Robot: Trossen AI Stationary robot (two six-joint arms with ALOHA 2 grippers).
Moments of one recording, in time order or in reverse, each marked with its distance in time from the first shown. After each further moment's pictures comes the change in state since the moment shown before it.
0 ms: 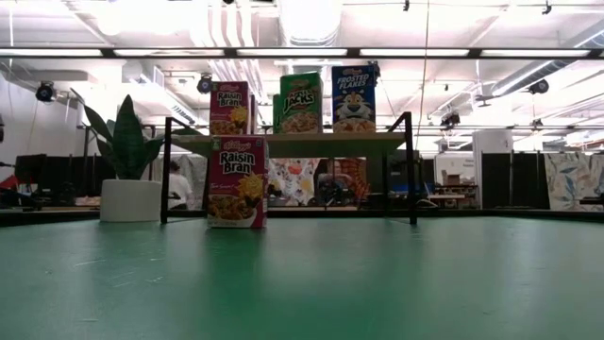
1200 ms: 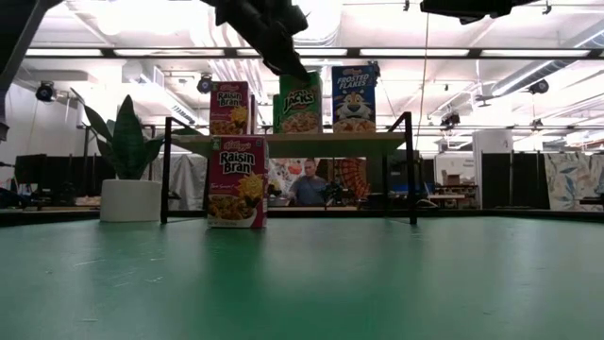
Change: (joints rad) left arm 0.388 0.507 0.422 -0.206 0.335 0.227; right arm -0.001 -0.292 -0.360 0.188 -0.035 -0.016
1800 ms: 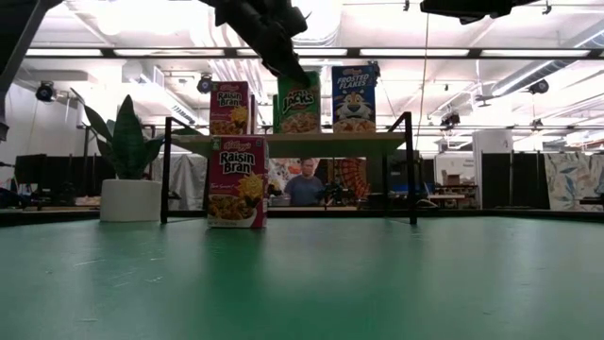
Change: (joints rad) left arm 0.000 0.002 0.000 -0.011 0.000 0.001; right arm 0.000 0.000 0.000 -0.001 0.000 -0.001
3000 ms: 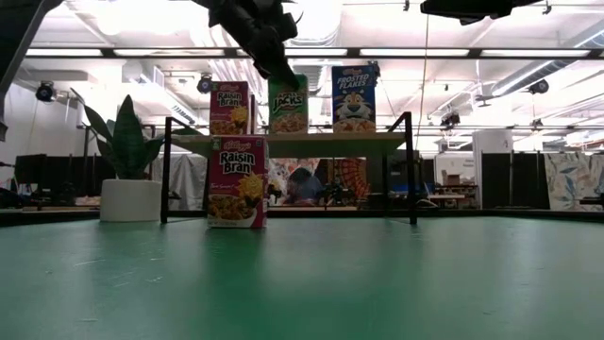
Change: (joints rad) left arm 0.078 -0.003 0.038 -0.060 -0.002 -0.029; right arm 0.000 0.000 0.000 -0.006 0.000 0.003
